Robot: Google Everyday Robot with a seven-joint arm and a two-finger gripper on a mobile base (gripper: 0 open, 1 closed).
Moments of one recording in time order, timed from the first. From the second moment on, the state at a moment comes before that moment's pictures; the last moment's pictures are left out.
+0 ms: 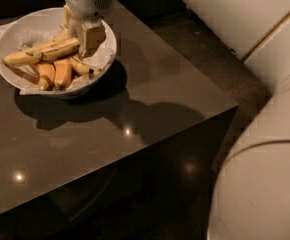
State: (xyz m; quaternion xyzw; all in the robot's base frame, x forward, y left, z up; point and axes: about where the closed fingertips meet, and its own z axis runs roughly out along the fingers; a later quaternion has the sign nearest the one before) arm 0.576 0.129 0.983 -0.89 0.40 0.01 0.21
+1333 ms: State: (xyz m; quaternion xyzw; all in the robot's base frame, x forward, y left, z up) arm 0.502 0.026 0.978 -0.81 0.54 0.00 0.24
